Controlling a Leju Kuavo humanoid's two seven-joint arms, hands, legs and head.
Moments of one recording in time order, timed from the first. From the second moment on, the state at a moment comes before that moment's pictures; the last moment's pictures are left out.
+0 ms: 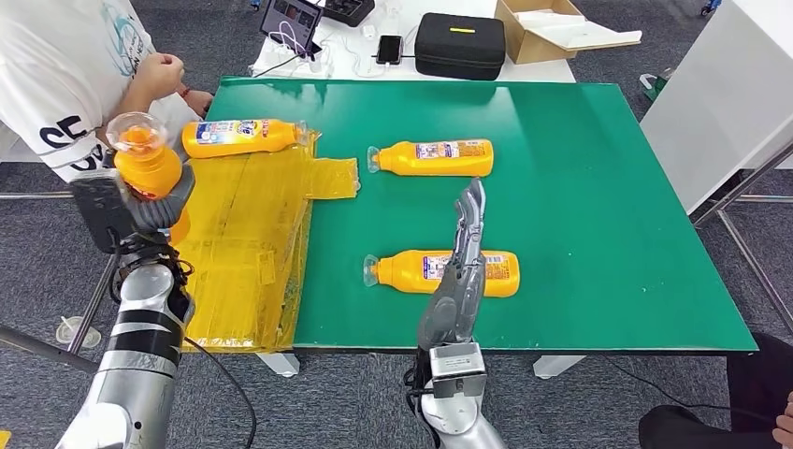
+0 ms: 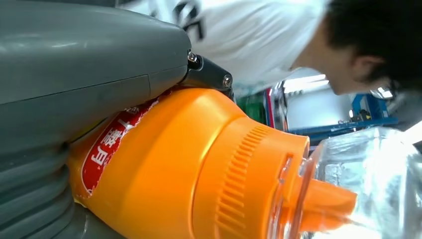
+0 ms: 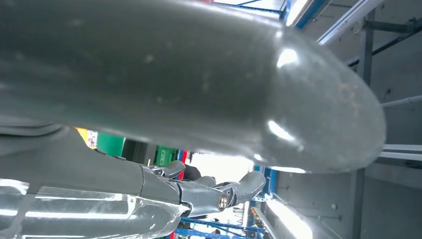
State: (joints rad) left arm -0.56 -0.13 0.03 -0.90 -0.31 0.41 -0.66; right arm -0.09 0.24 0.56 -1.54 0.18 -0.62 -0.70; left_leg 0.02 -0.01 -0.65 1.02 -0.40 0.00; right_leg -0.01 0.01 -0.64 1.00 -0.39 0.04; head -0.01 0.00
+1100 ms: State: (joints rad) left arm -0.66 0.09 -0.38 -0.38 -0.98 -0.04 -0.58; right arm -0.13 0.26 0.53 -1.38 0.11 -0.37 -0.70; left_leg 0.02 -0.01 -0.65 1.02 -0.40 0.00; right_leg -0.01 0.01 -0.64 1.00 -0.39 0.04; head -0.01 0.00
